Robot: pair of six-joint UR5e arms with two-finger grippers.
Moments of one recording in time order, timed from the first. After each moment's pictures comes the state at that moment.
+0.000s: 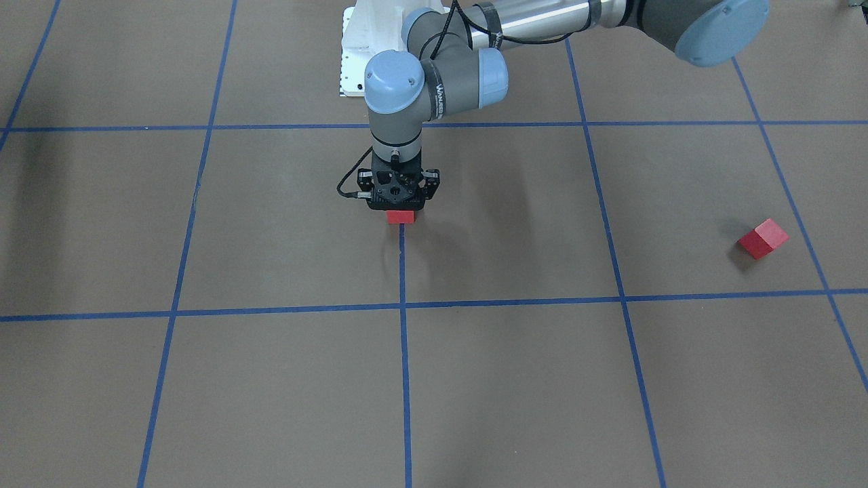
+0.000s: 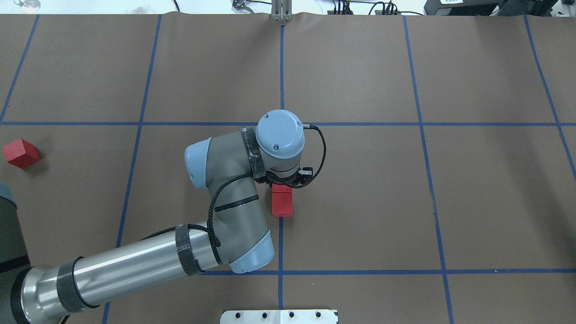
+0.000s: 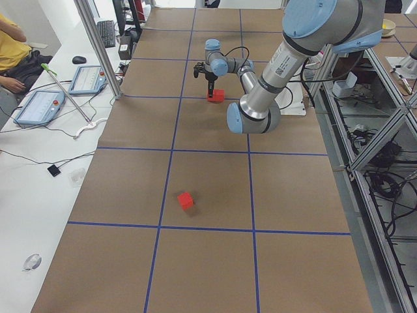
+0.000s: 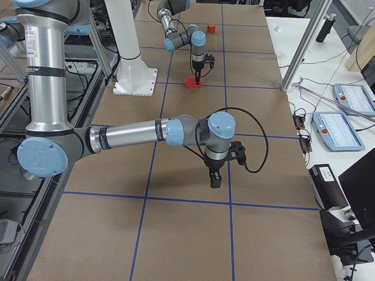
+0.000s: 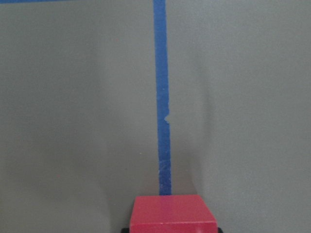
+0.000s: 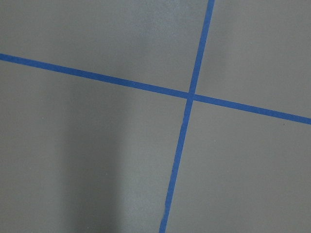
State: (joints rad) left arm -0.44 -2.48 -1.39 -1.61 -1.84 -1.21; right arm 1.51 -1.58 1.77 -1.71 2.29 -0.12
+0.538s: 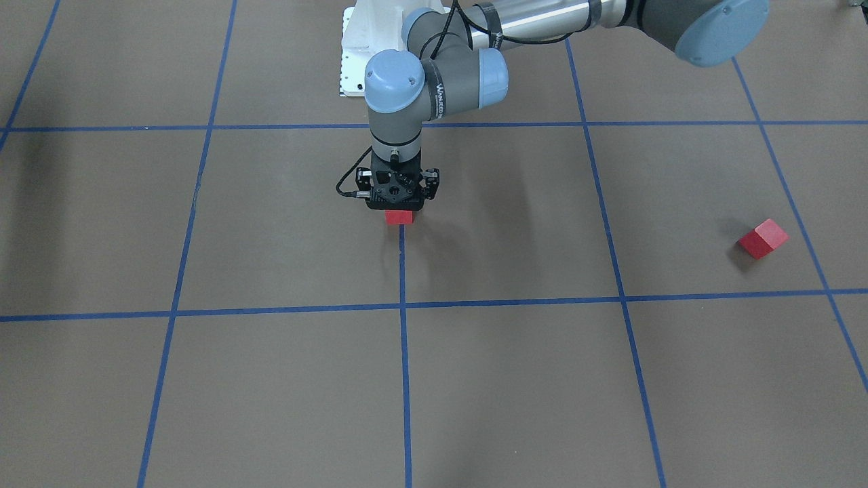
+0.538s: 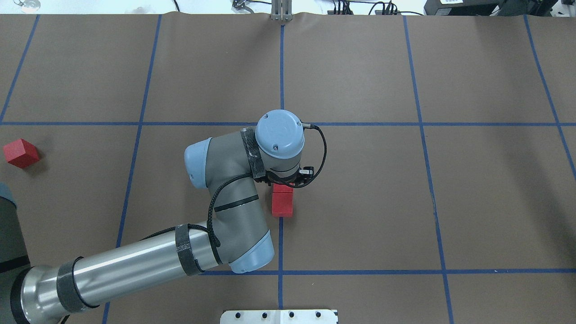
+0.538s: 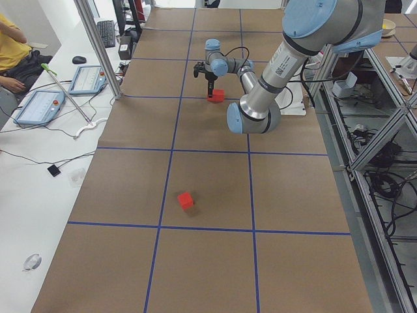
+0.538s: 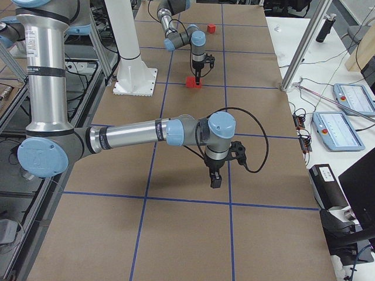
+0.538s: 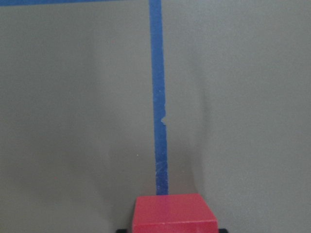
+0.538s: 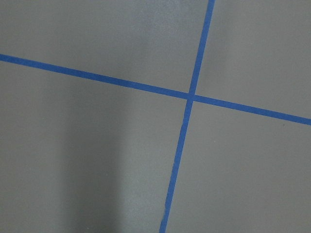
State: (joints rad) left arm -0.44 -2.48 -1.39 -1.62 -1.83 -1.21; right arm 1.51 -1.58 1.77 -1.71 2.29 -0.12
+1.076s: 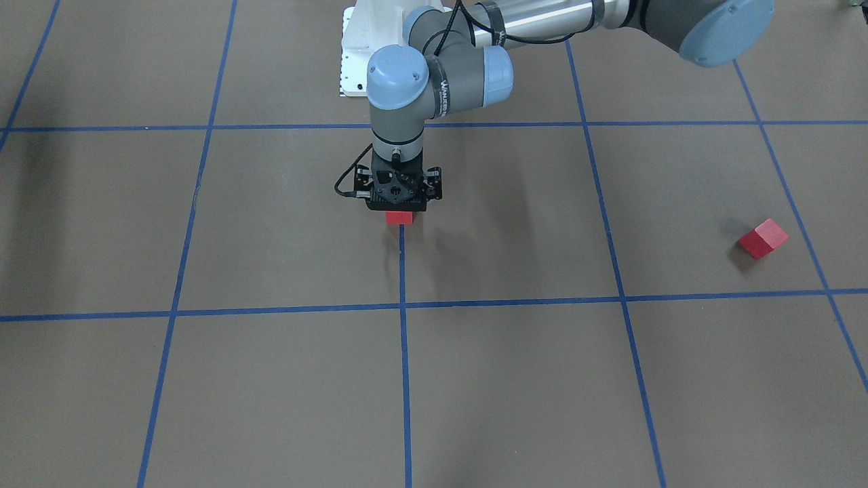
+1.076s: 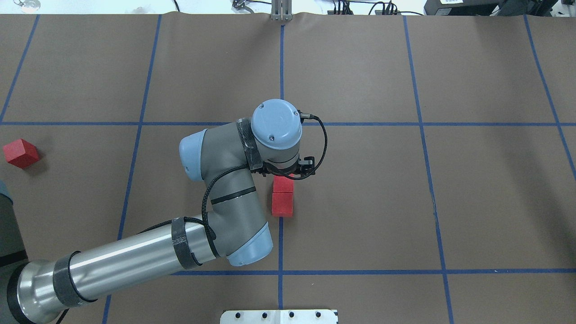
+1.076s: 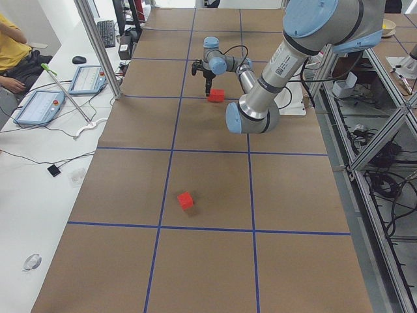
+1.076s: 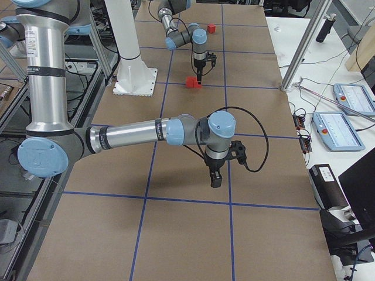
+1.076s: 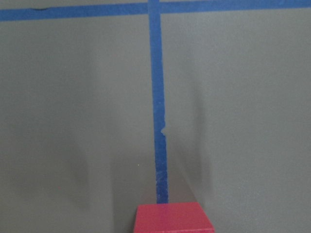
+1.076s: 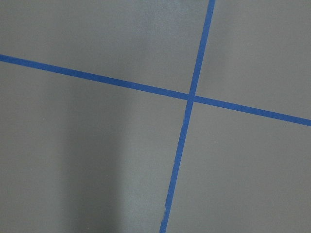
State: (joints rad) left arm -0.47 -2.48 -1.43 -1.61 -1.83 -1.20; right arm 1.51 -1.58 1.78 -1.71 2.28 -0.12
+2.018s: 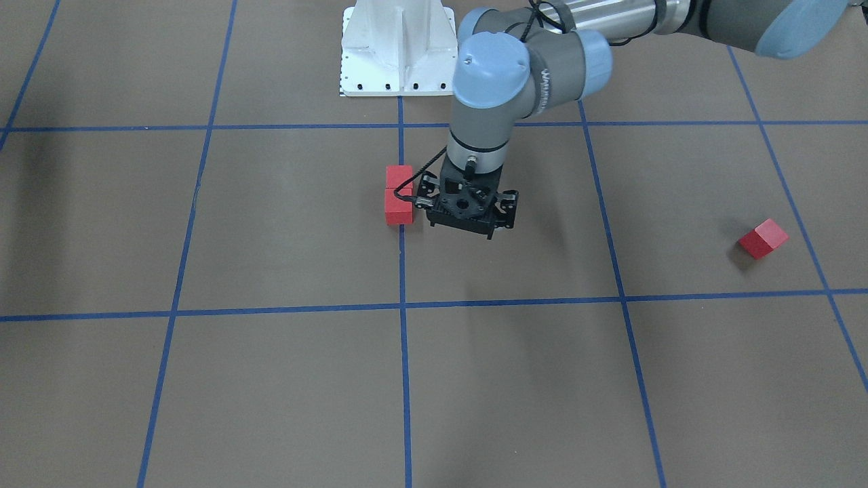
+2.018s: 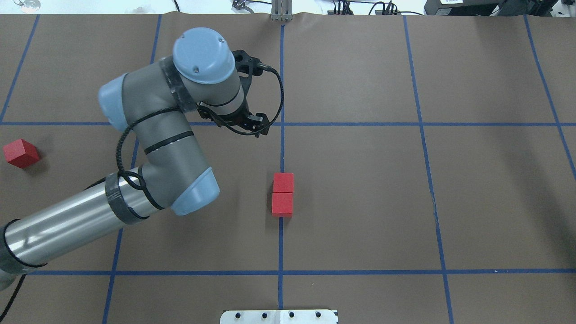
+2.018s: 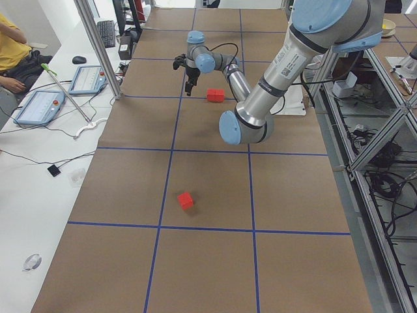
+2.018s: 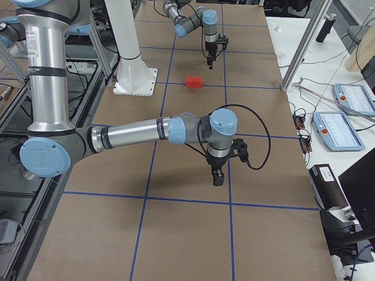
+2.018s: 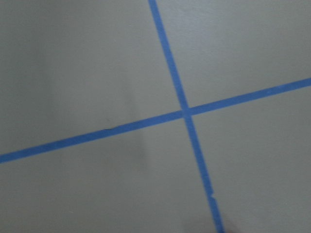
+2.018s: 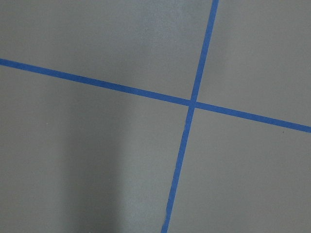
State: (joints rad) left arm -0.69 -2.32 -1.62 -1.54 -1.95 -0.77; right arm 1.51 -1.57 1.77 -1.71 2.28 -0.12
